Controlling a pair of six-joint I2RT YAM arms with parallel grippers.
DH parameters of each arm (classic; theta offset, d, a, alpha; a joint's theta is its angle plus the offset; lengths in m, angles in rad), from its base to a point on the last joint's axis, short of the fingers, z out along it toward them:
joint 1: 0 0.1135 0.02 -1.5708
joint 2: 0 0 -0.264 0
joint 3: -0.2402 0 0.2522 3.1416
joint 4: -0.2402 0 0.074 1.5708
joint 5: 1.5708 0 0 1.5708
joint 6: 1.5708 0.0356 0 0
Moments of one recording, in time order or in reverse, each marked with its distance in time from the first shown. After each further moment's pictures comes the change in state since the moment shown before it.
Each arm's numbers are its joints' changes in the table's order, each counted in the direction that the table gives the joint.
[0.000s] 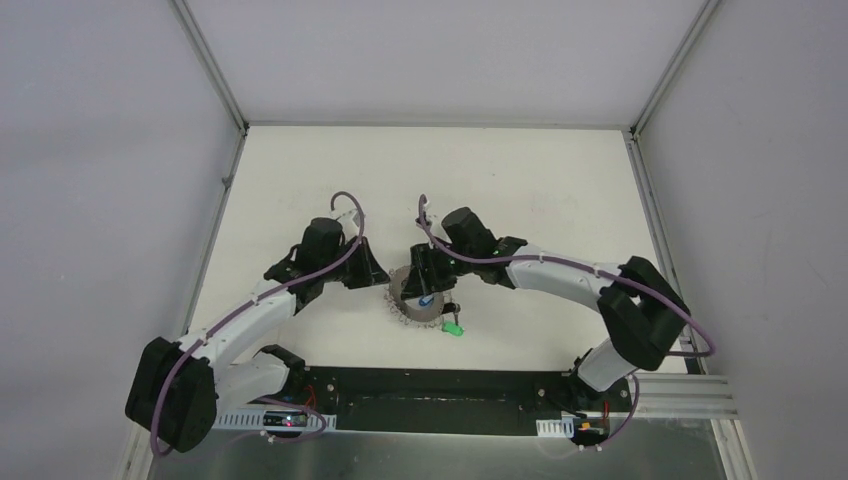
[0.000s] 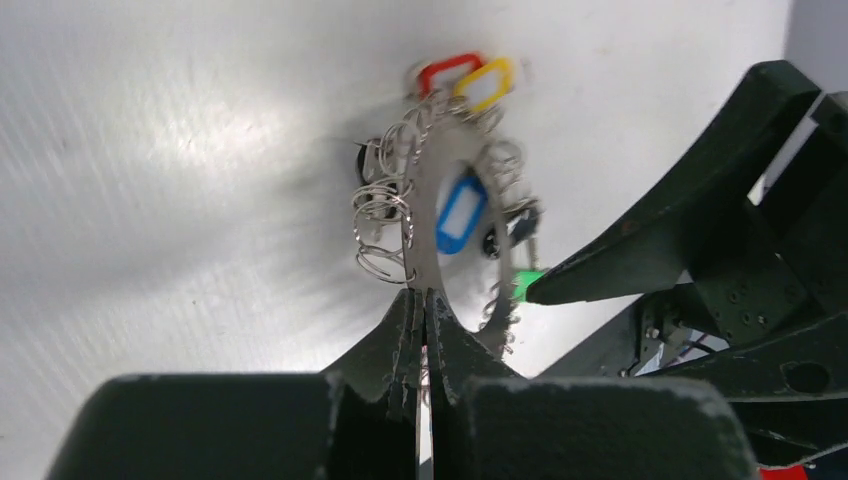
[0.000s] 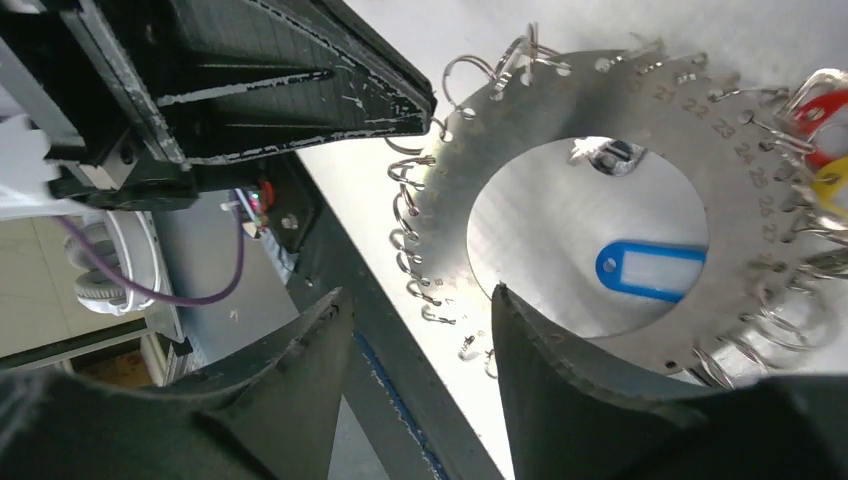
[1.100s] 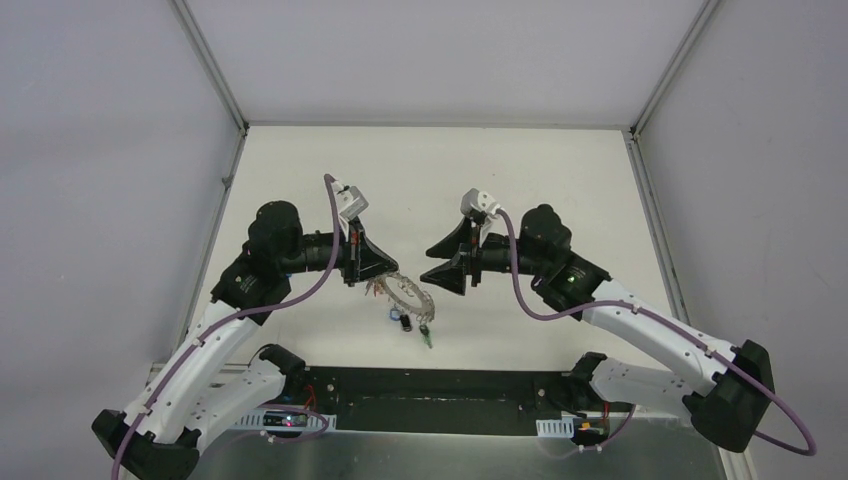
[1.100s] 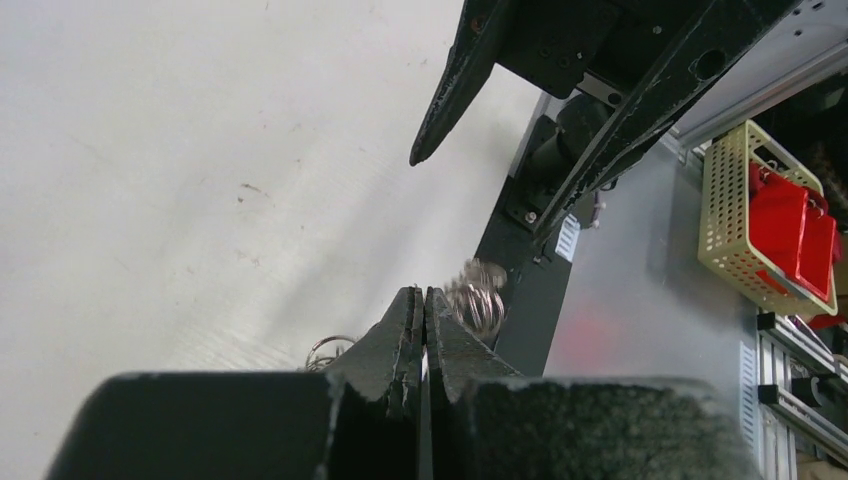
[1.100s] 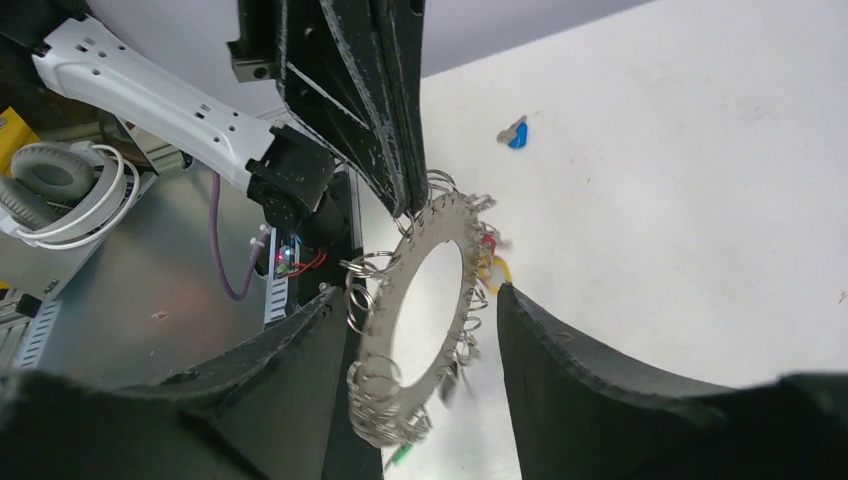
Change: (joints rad) left arm -0.034 -0.298 -0.348 -0.188 0.407 0.371; right arm -0.029 -0.562 0.132 0.233 -0.092 -0.391
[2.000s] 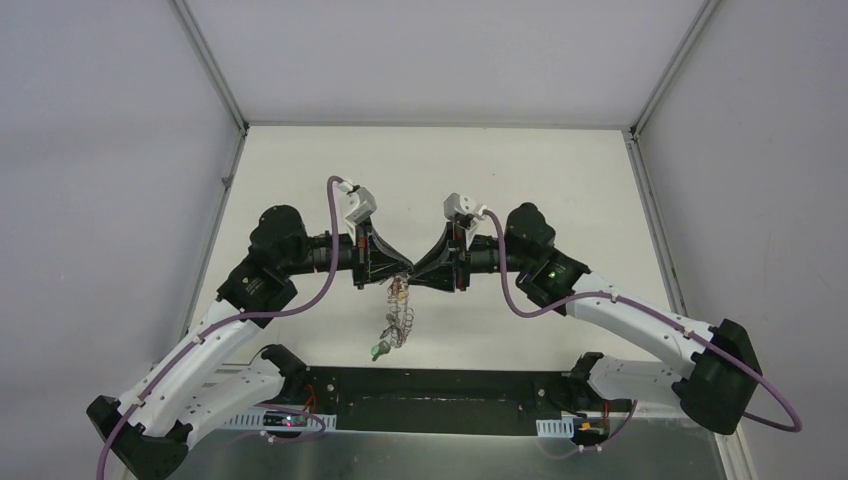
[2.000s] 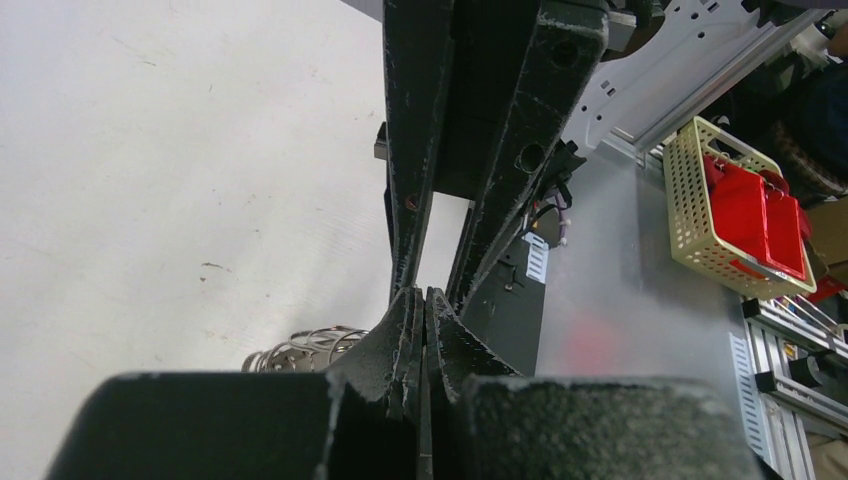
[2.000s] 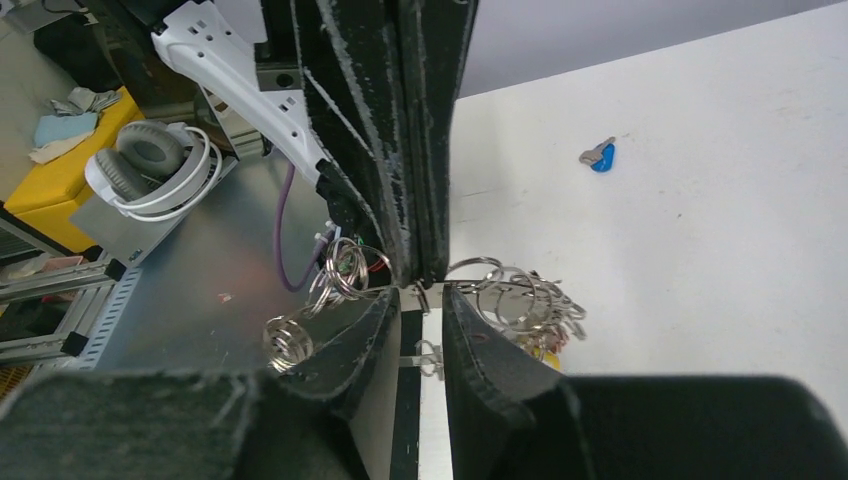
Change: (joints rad) left arm -0.124 0.003 0.001 0.183 -0.013 -0.043; right arm 0.032 0.090 -0.005 0.167 -0.142 0.061
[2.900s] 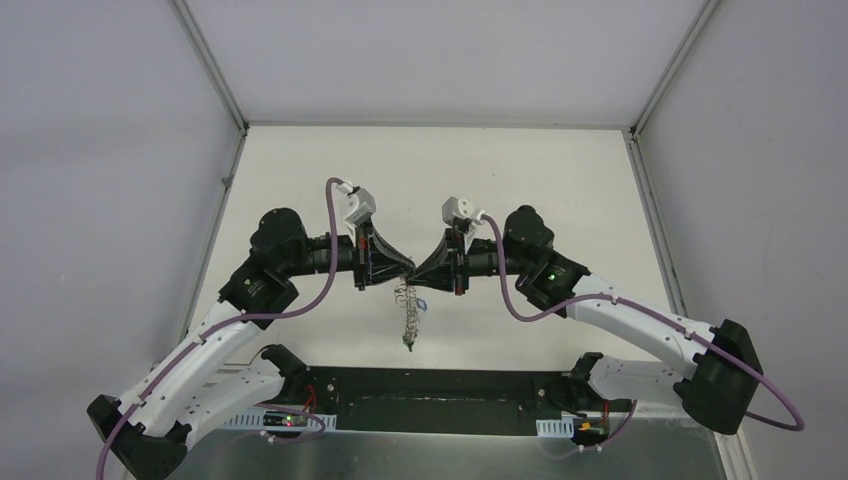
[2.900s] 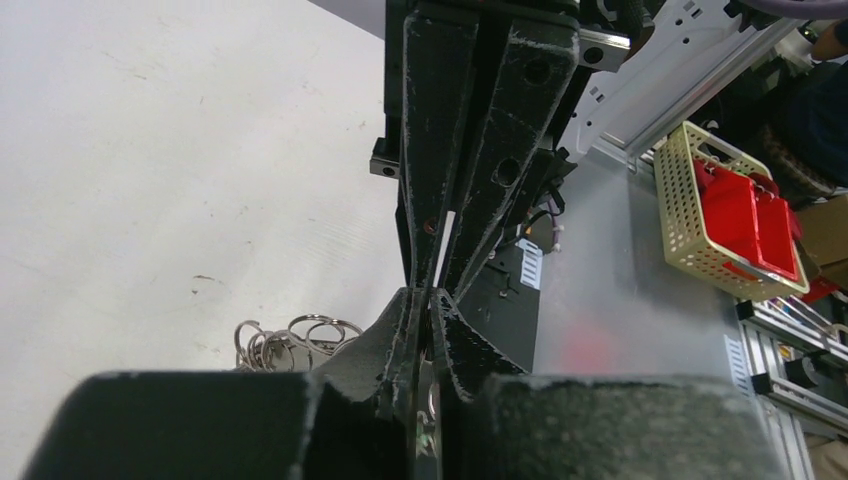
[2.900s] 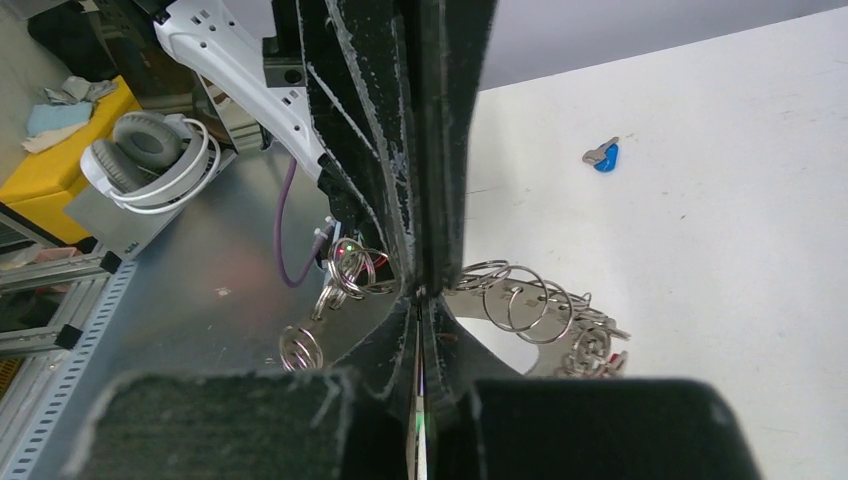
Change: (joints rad) left arm -0.006 -0.005 0.019 0.044 0.005 -0.018; right arm 0.027 0.001 0.003 0.006 0.006 -0.010
